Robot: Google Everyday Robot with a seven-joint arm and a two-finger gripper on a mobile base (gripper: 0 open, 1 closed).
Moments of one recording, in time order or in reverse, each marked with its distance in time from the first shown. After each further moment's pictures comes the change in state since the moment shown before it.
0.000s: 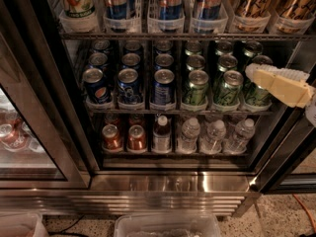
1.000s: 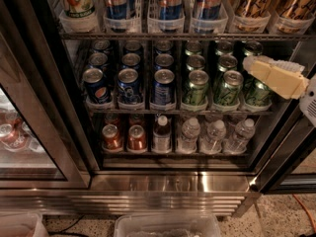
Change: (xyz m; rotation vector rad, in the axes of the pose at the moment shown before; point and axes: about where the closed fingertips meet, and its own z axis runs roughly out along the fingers) arm 0.003 -0.004 0.015 0.024 0.017 0.062
